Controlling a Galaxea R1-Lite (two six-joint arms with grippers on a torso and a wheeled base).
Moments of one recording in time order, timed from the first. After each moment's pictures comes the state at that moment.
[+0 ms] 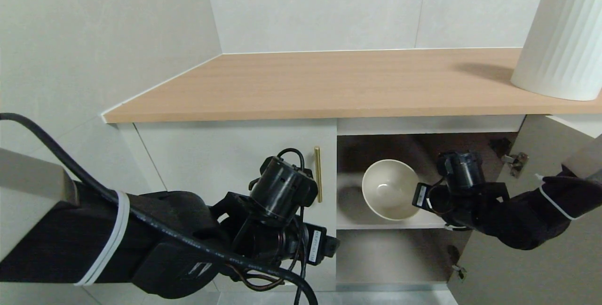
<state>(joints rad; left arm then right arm) -0.79 1.88 -0.98 -0.08 0.17 -0.38 0.37 2.04 -0.84 -0.59 -0.24 0.57</state>
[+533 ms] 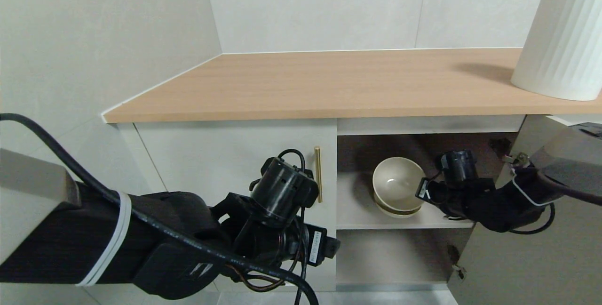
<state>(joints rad) -0.79 1.88 -0.98 -0.08 0.17 -0.38 0.27 2.20 -0.98 -0.59 -0.24 0.60</state>
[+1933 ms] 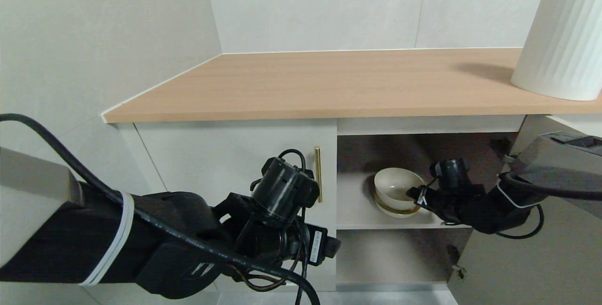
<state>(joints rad) -0.79 1.89 -0.98 -0.08 0.17 -0.39 0.25 2.29 -1.02 -0.59 -0.23 0.61</state>
